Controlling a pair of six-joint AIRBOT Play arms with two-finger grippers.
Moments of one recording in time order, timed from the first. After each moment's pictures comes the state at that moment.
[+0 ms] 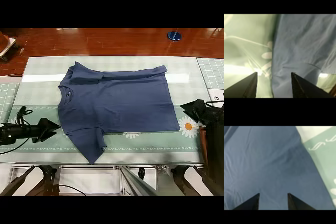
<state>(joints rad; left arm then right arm) 0.56 -1.01 0.39 0.82 -1.20 -1.20 -0.63 -0.95 0.59 -0.70 1.14 1.18</state>
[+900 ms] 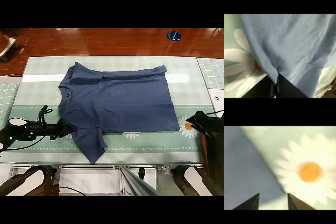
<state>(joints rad) 0.25 -1.13 0.34 0.67 -1.01 -1.17 -0.67 -0.93 0.56 -1.12 1.13 1.41</state>
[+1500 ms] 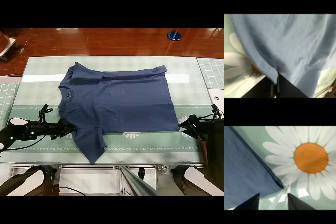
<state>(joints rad) 0.24 -1.14 0.34 0.66 -0.99 -1.16 -0.67 -1.14 0.56 -1.03 1.18 1.36</state>
